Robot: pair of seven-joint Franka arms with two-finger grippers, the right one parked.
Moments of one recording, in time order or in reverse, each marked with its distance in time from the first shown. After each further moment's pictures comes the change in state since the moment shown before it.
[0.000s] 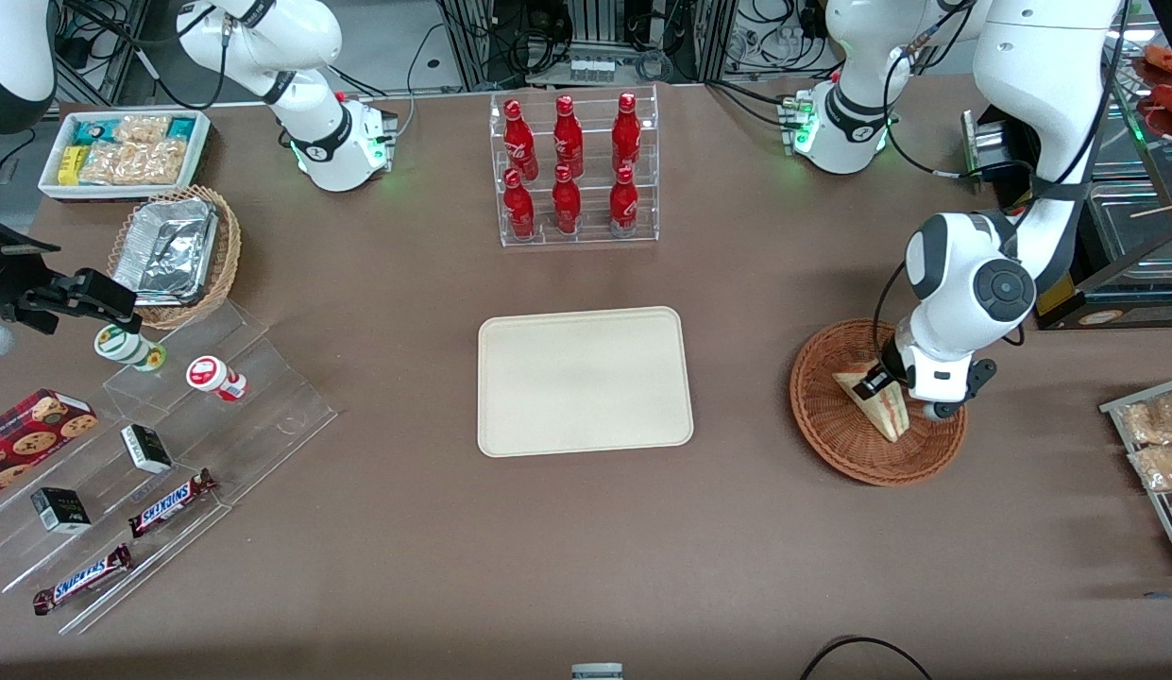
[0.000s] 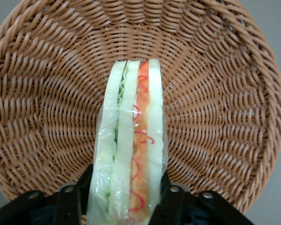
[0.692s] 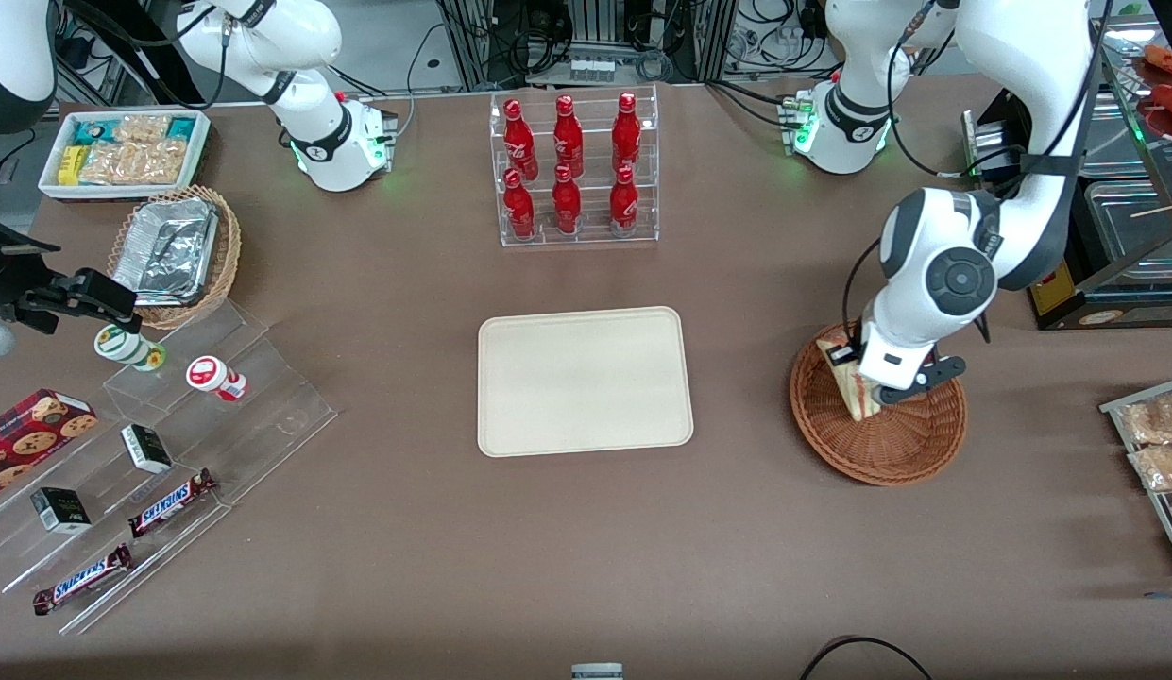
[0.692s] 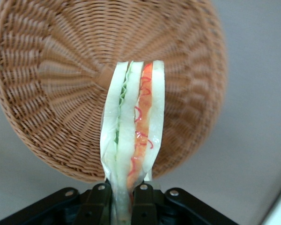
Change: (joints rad) arm -0.138 -0.080 -0.021 0.108 0.068 -0.310 0.128
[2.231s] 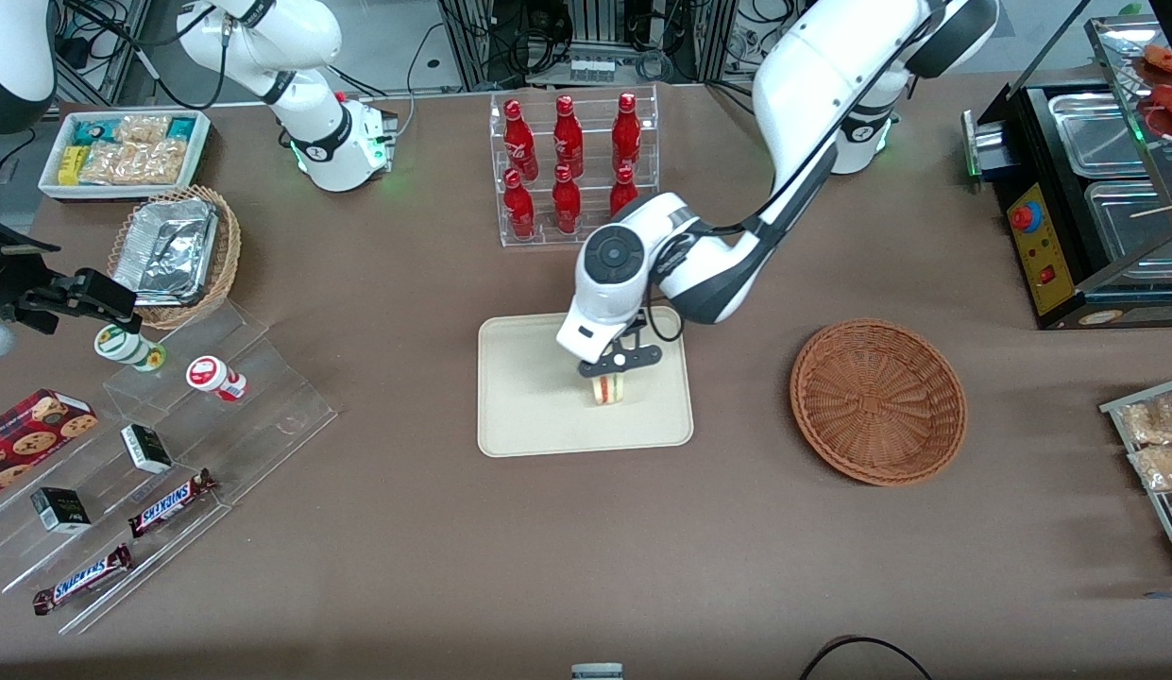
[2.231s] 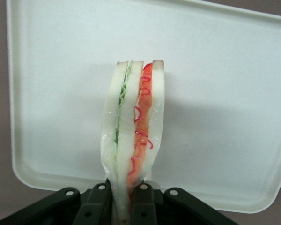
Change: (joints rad) arm -0.315 0.501 -0.306 0.569 0.111 -0.007 -0.482
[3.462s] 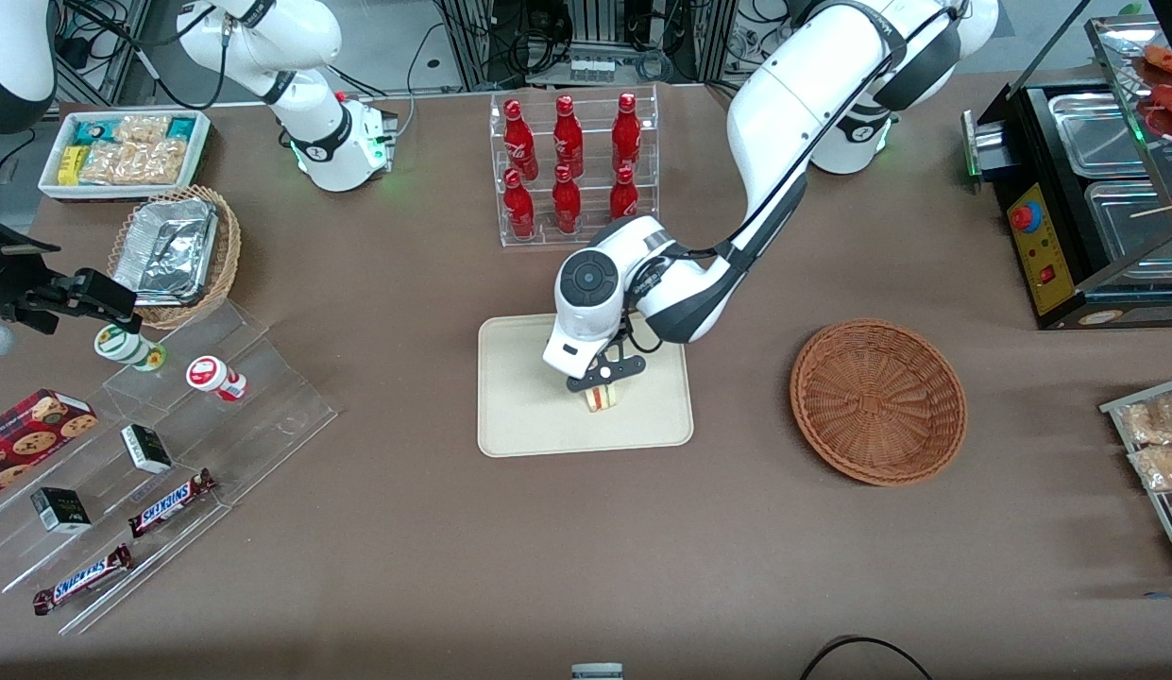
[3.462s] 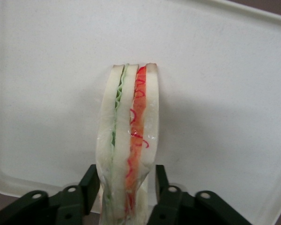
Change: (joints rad) arm -0.043 0.099 0.028 0.118 0.007 -0.027 -0.080
